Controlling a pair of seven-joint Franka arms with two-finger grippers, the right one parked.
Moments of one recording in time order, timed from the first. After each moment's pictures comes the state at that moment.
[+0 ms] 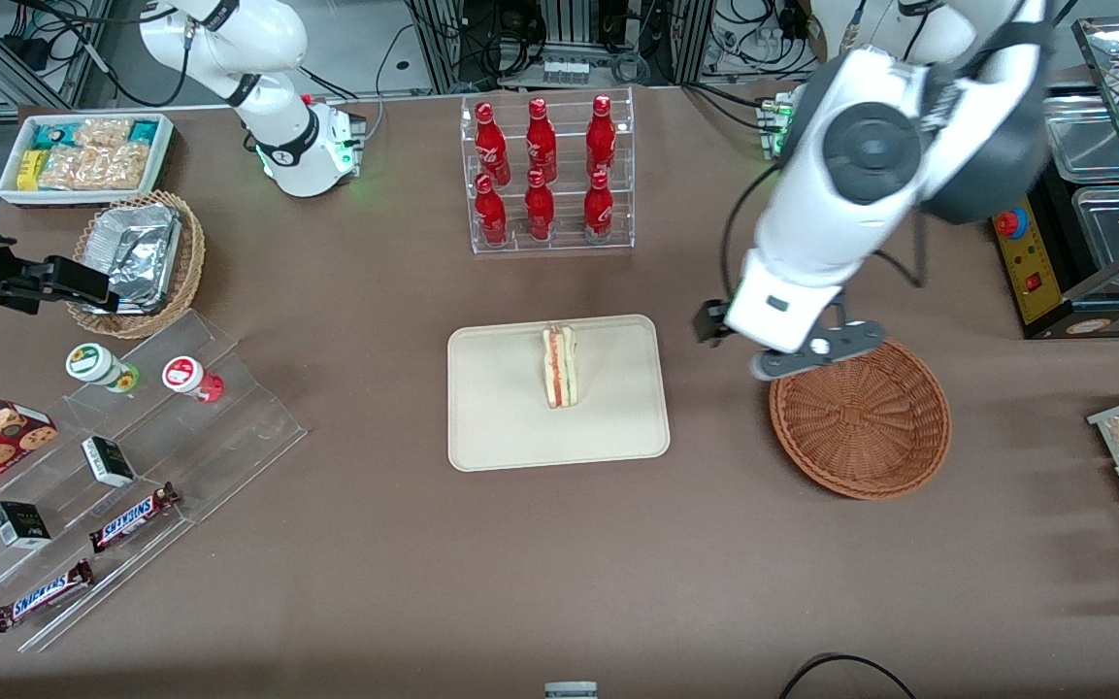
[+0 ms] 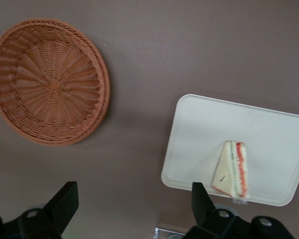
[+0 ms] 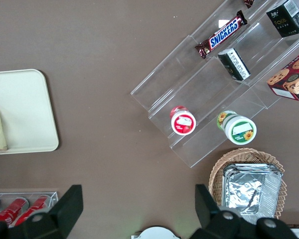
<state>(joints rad) -0.61 0.25 0.19 -1.44 -0.07 1.62 -0.66</state>
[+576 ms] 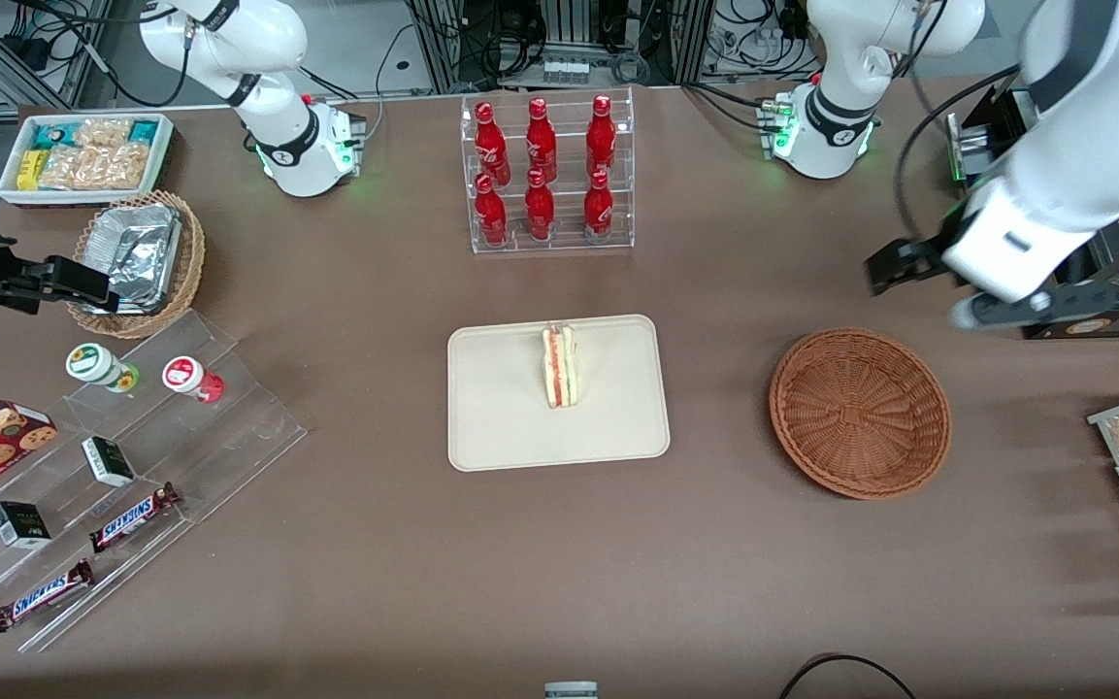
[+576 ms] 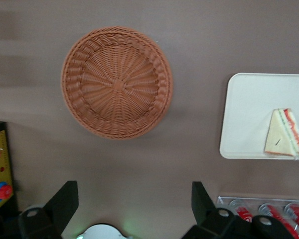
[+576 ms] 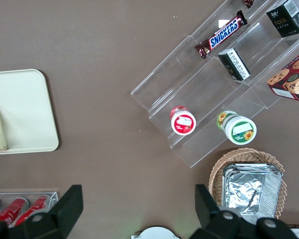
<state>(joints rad) -0.37 0.02 0.19 -1.57 -0.04 1.48 -0.26</state>
